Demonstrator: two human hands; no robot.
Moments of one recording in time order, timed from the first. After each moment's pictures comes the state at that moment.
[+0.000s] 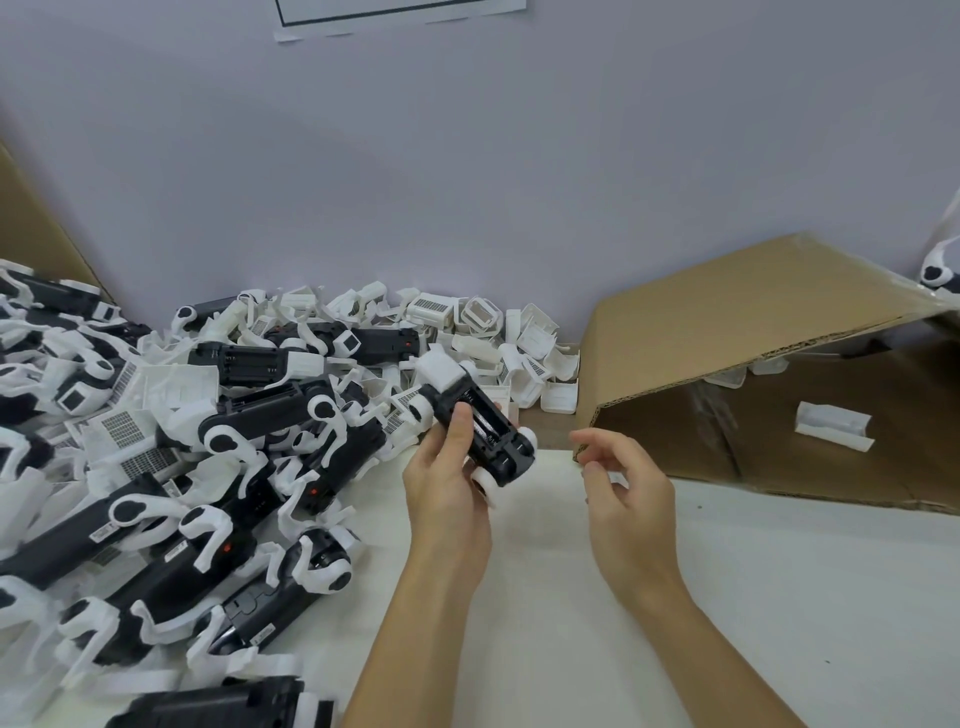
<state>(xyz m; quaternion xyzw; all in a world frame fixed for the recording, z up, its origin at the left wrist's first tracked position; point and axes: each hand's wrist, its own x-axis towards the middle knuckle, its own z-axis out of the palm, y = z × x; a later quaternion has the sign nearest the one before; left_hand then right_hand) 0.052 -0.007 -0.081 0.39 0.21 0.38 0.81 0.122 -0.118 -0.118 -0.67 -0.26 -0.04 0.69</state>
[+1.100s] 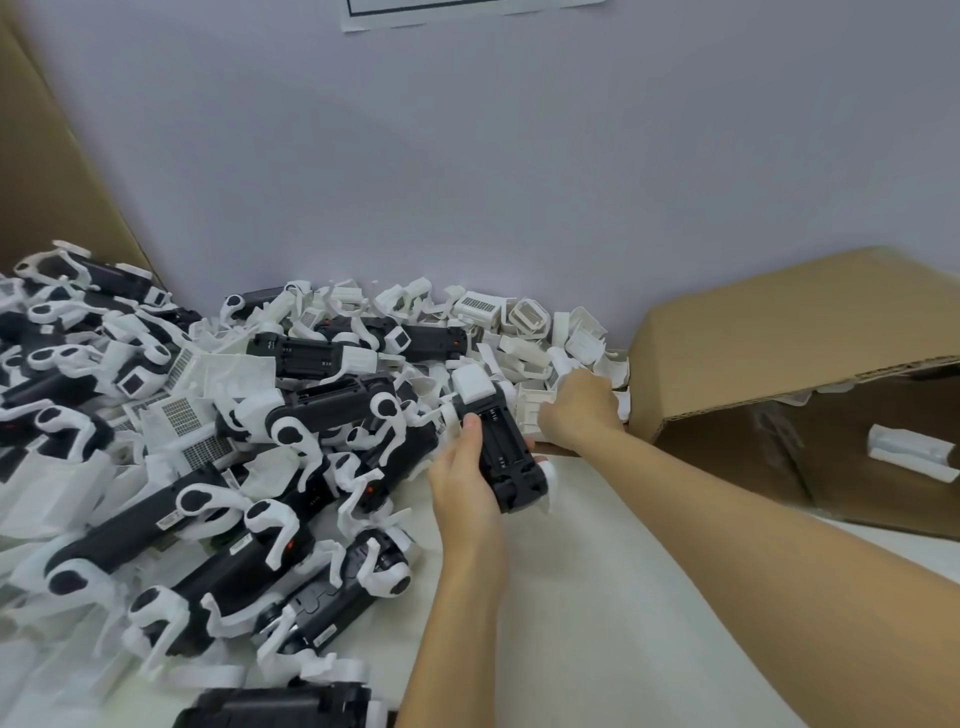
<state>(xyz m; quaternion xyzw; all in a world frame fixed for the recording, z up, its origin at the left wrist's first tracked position) 0.041 0.023 -0.089 0.41 0.29 0.39 0.77 0.183 0.009 -0.071 -0.92 -0.23 0.05 0.31</state>
